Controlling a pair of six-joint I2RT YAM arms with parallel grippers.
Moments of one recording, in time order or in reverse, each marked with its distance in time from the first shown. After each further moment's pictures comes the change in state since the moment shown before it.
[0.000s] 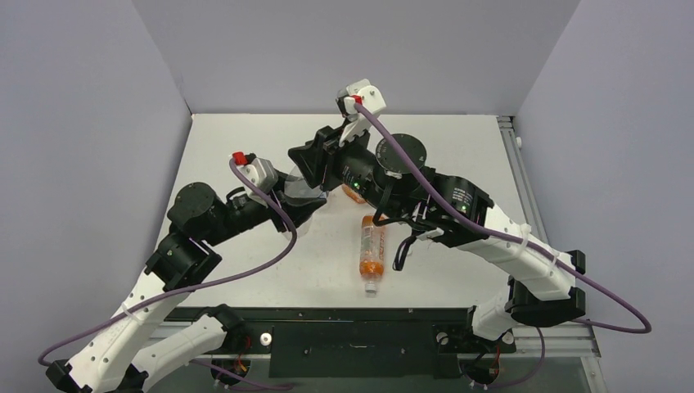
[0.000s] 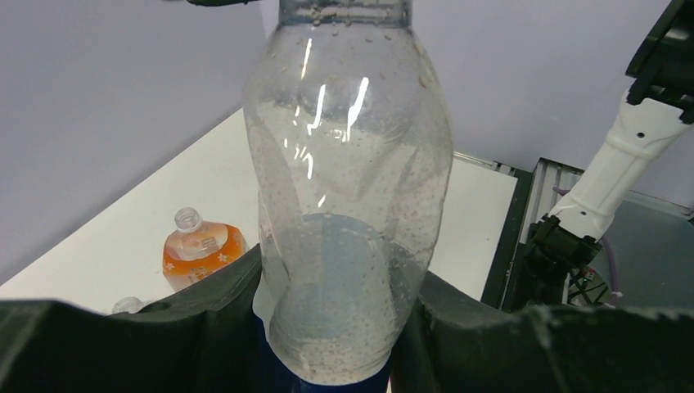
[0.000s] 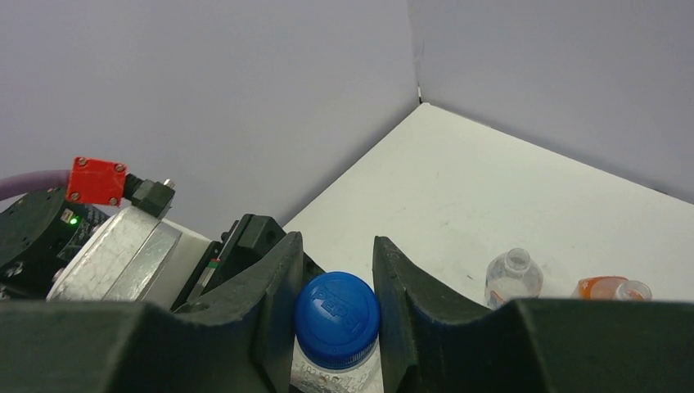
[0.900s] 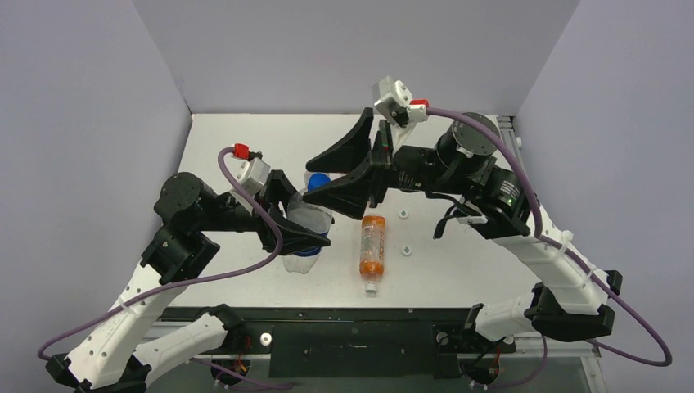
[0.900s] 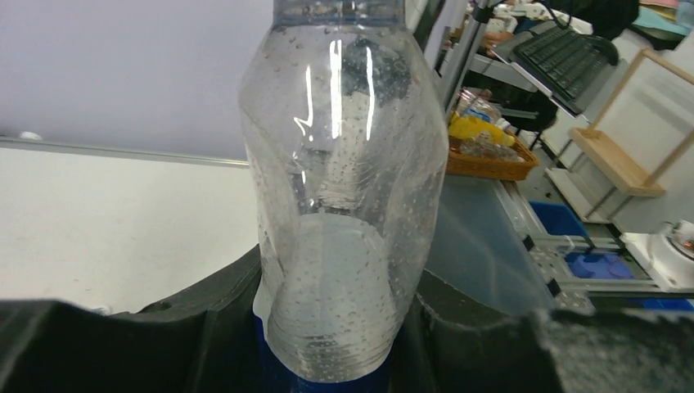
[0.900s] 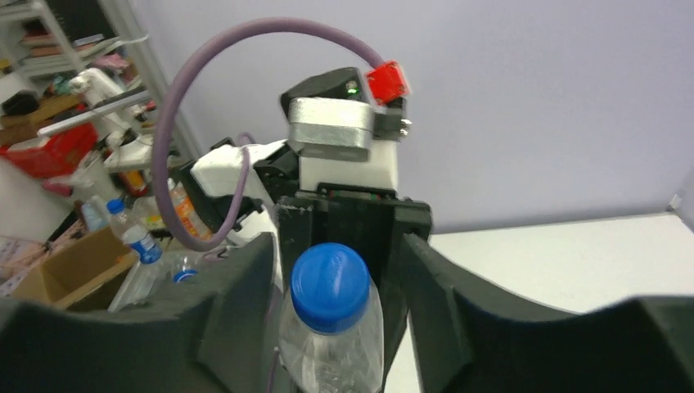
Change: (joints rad) left arm -0.003 0.072 0.125 0.092 0.578 -0.362; right arm -0.223 -0.164 -0.136 0.195 -1.031 -0.024
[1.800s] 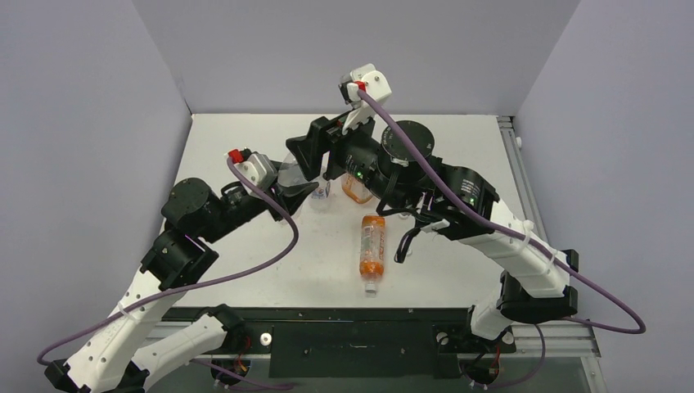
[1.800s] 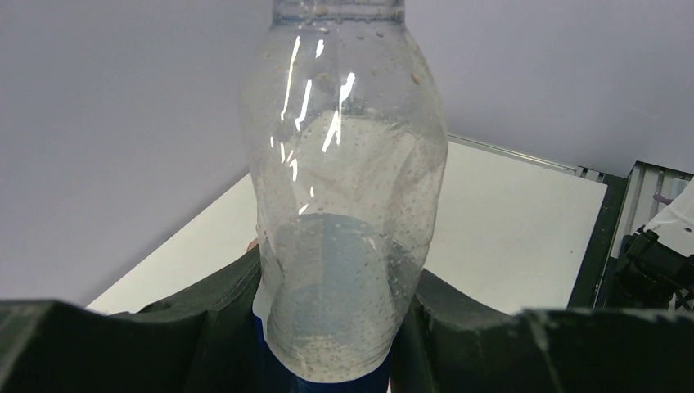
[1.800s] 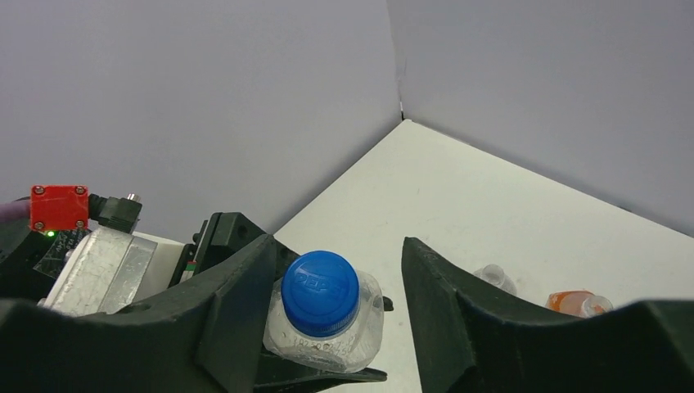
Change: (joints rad) left arm 0.005 -0.048 -0.060 -0.115 -0.670 0.498; right arm 0.206 0.215 0.285 -0.267 1.019 -0.046
